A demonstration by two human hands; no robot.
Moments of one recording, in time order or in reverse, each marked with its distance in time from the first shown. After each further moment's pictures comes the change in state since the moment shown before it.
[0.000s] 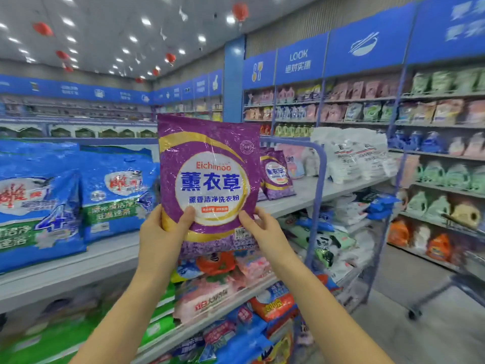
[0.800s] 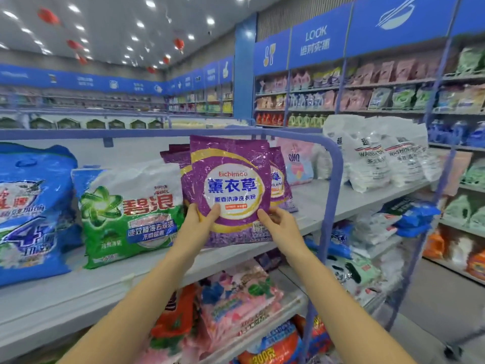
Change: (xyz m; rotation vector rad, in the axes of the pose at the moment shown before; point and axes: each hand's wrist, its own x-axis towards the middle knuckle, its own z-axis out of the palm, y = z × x) left_hand 0.175 -0.163 0.224 0.090 -0.257 -0.322; right_hand 0.246 0.142 -0.171 -0.142 0.122 0.006
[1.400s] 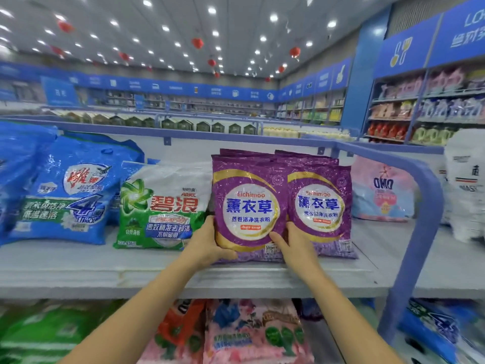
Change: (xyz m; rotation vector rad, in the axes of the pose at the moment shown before) left_hand 0.054 -0.037 0.016 0.575 0.275 -0.118; right_hand 0.126 0.068 0.003 -0.340 -0.368 -0.327
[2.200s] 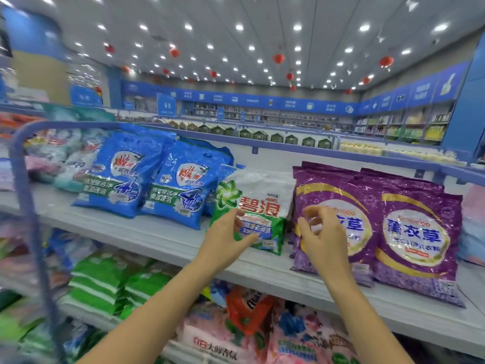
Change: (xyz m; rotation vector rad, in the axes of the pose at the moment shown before) left_hand -0.087 -0.008 -0.082 0.272 0.492 0.112; right_hand -0.017 -0.118 0.032 0.239 0.191 -0.326
